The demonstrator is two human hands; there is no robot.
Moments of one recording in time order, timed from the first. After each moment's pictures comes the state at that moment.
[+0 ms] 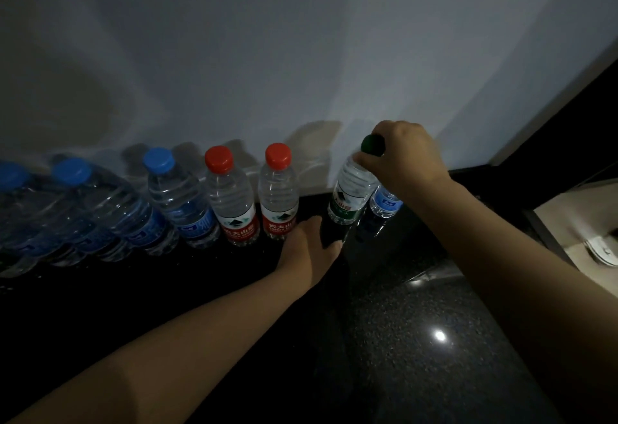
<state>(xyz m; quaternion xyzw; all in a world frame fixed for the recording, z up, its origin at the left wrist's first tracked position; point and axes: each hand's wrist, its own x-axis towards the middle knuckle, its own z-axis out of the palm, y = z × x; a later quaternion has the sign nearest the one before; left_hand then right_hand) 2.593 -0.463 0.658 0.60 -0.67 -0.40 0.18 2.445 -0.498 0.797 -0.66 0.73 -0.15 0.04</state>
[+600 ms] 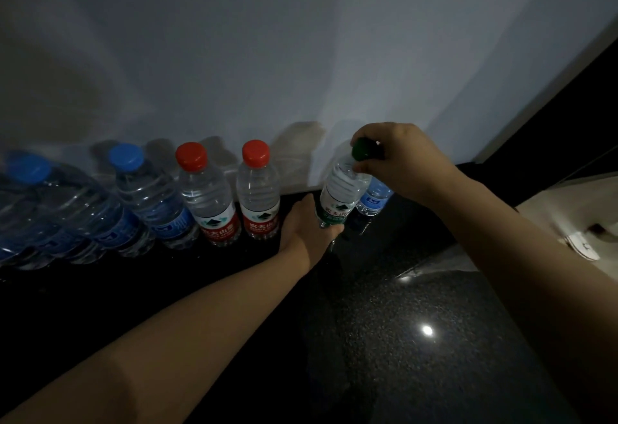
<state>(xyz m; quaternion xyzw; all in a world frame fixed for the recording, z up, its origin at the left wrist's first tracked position) 2.555 -0.490 0.663 0.59 -0.68 -0.39 0.18 2.419 -0.485 0.811 -0.73 0.66 -0.14 0.12</state>
